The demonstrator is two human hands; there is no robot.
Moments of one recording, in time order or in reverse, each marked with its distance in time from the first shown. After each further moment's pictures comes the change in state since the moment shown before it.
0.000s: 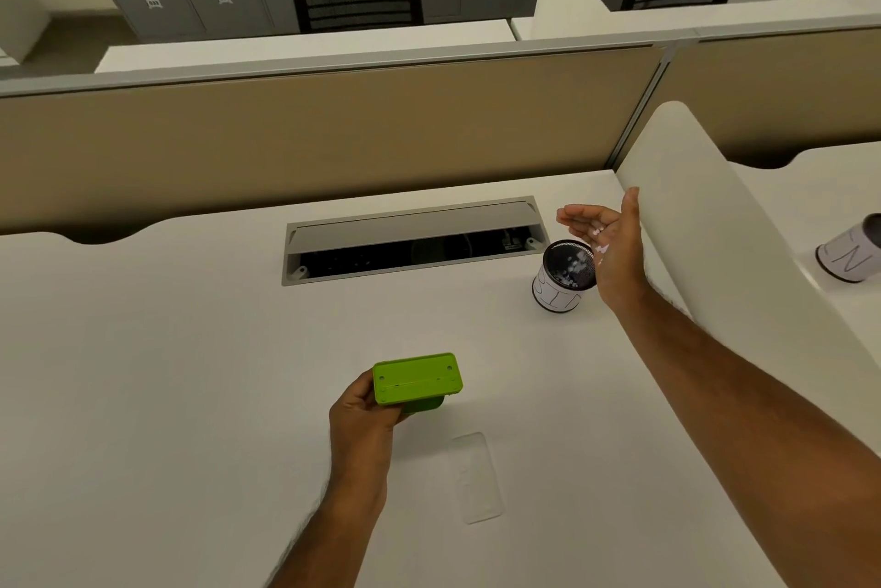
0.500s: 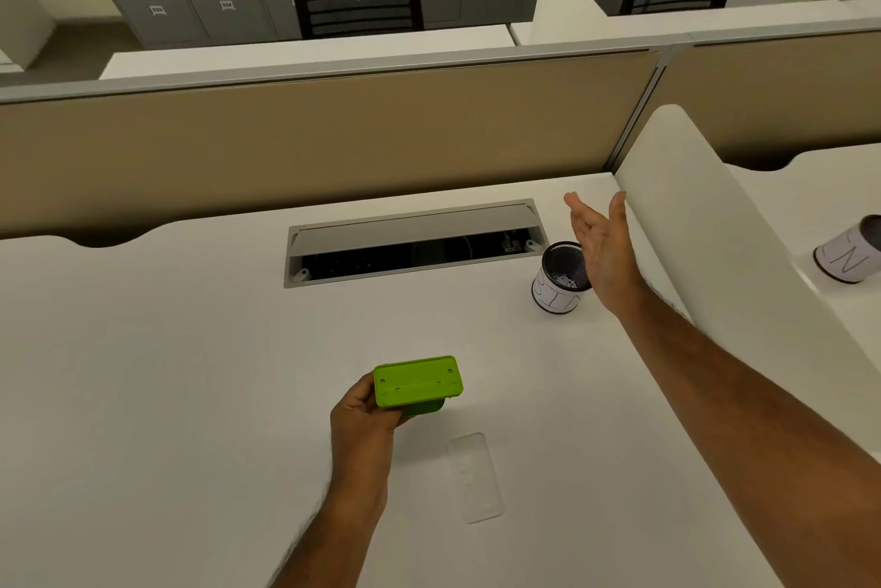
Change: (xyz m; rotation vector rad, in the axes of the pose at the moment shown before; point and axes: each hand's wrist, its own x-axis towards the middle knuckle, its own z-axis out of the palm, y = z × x) left_hand -0.005 0.002 0.000 -0.008 -0.009 0.011; right_hand -0.008 -0.005 0.002 -0.094 -0.197 0.055
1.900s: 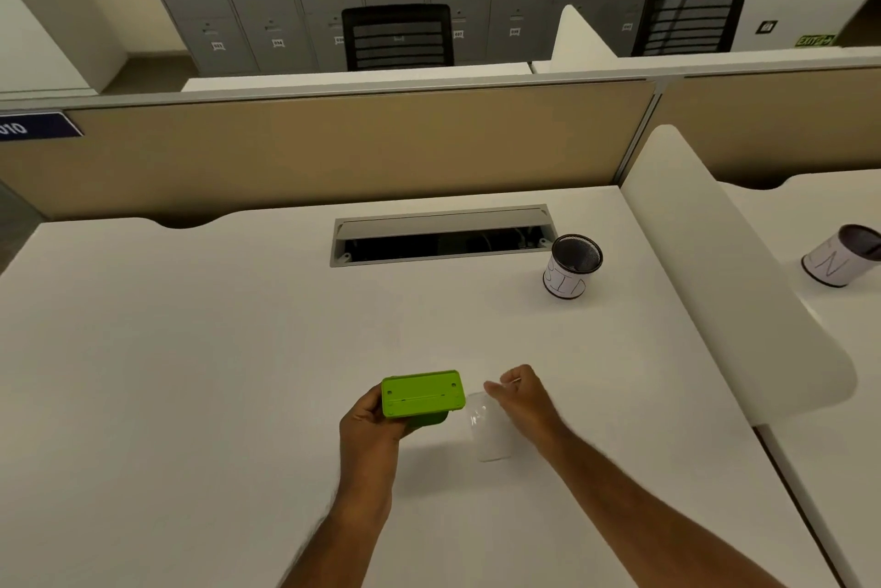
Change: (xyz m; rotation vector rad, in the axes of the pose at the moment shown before) left_hand -0.090 -0.008 -0.053 -0.094 -0.051 0.072; right_hand -0.213 0.123 0.115 -0.570 0.067 0.407
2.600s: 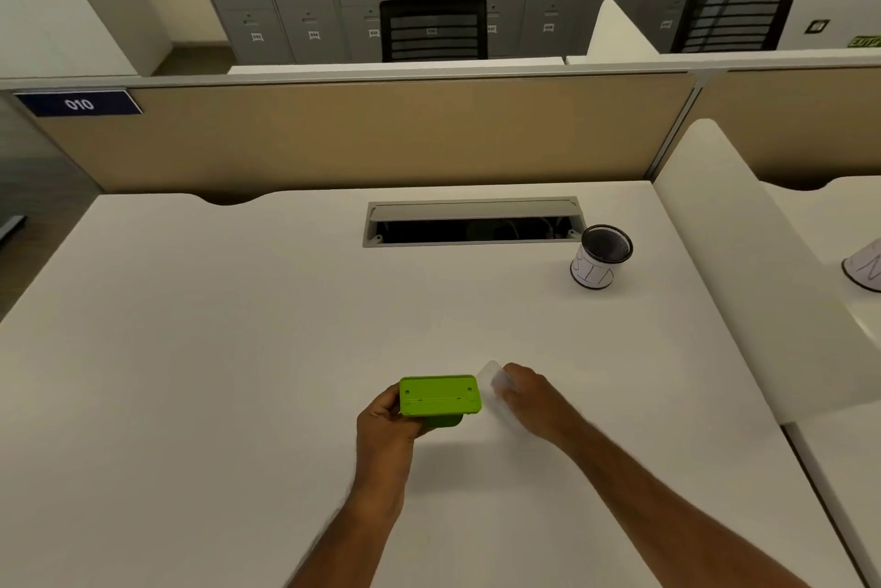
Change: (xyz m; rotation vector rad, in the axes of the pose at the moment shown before) left_hand -0.029 -0.009 -0.025 -0.002 0.025 -0.025; right_hand -0.032 -0.006 0.008 -0.465 -0.235 -0.295
